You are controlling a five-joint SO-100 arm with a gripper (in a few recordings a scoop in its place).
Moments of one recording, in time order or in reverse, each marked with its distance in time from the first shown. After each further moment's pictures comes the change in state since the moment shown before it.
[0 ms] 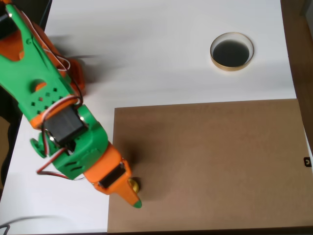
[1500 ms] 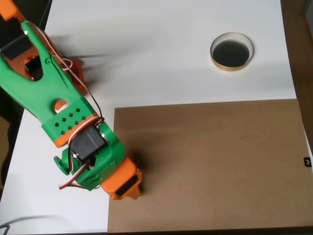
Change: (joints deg) arm -1.4 -11.5 -7.5 -0.5 1.4
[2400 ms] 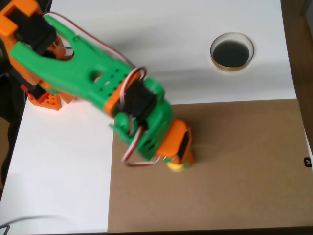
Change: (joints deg) arm -18.1 -6.9 -22.0 11.0 -10.1
